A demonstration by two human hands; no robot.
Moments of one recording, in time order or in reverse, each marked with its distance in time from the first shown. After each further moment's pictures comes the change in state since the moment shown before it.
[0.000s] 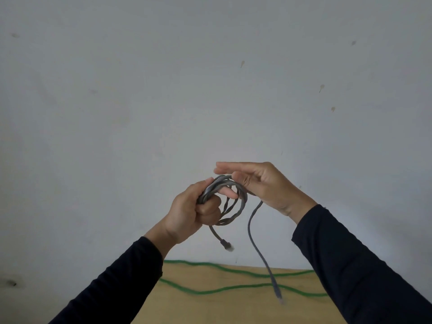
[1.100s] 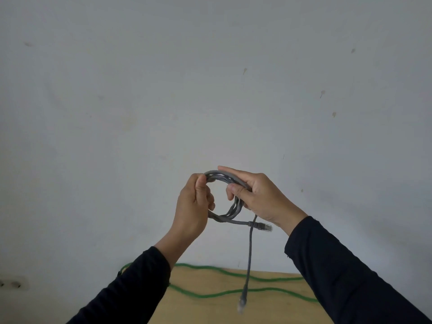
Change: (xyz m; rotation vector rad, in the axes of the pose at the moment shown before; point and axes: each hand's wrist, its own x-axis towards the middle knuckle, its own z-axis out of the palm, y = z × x) left_hand 0.005 -0.015 0.005 0.525 0.644 0.297; right_hand 0.000 0.010 0.017 -0.149 0.094 0.047
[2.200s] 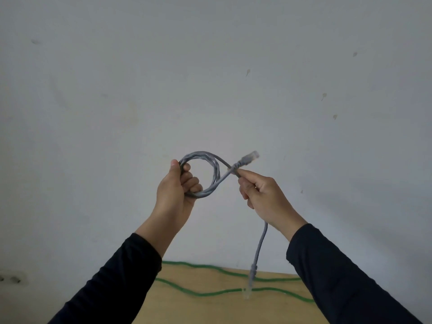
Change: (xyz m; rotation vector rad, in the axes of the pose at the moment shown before) left_hand 0.023 0.019 -0.025 -0.864 0.135 -0.346; right_hand -0.003 0.013 0.006 0.040 0.204 0.016
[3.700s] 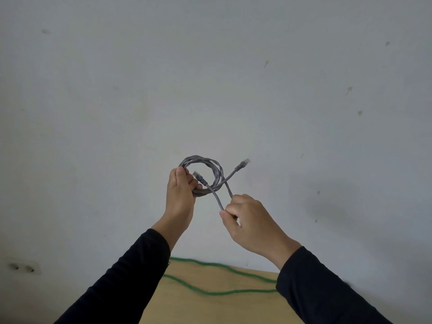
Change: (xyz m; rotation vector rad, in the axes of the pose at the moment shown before) left_hand 0.033 -0.020 -0.039 0.383 0.148 0.191; right_hand -0.013 0.015 0.055 -0.525 -0.134 -0.212
